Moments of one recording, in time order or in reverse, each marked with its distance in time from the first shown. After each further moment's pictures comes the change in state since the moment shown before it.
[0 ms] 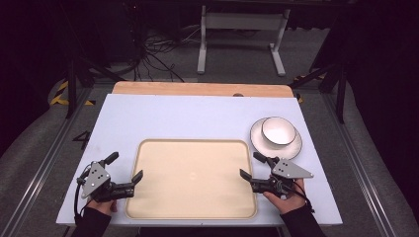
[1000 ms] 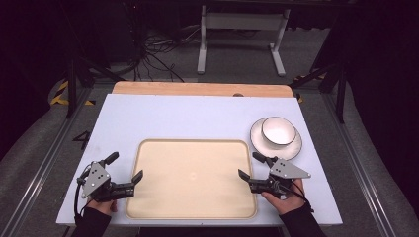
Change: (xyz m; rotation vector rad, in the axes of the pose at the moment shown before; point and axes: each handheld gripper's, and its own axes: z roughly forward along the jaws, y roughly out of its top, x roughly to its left) left arm 0.000 0.000 0.000 0.001 0.003 -0.001; right arm 0.004 0.003 0.003 0.032 -0.019 -0.023
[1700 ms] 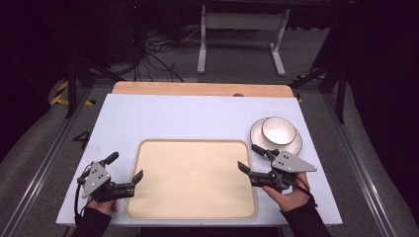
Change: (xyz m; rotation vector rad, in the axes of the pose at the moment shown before) left arm 0.000 0.000 0.001 0.002 0.004 -0.002; right arm 0.006 0.046 -0.007 -0.037 0.024 -0.012
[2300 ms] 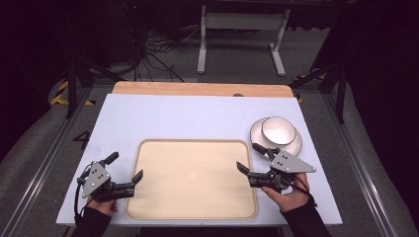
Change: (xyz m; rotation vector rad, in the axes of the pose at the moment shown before) left arm 0.000 0.000 0.000 -0.002 0.000 -0.001; right arm 0.003 0.003 -0.001 -0.004 -0.047 -0.033
